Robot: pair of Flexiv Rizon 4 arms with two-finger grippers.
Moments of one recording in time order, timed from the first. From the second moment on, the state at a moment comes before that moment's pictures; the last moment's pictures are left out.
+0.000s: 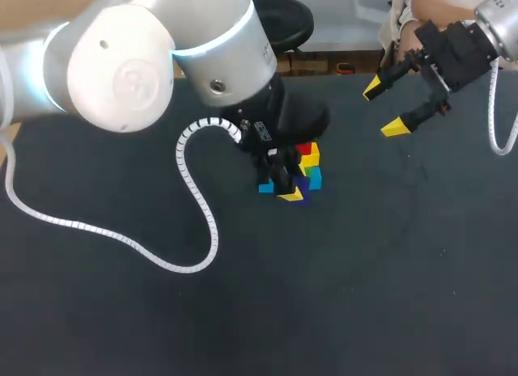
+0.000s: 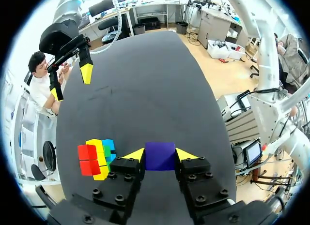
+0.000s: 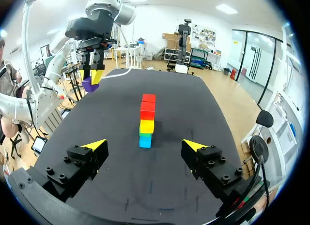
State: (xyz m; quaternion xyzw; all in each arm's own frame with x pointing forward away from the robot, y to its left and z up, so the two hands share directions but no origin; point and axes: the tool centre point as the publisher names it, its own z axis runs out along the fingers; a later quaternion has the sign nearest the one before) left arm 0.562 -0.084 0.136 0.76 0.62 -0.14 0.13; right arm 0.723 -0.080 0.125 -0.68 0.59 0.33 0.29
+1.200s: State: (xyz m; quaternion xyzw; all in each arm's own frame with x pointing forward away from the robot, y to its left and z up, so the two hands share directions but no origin) left arm 0.638 -0.081 0.158 0.65 0.74 -0.13 0.03; right arm 0.723 -0.080 0.125 -0.68 0.59 0.33 0.29
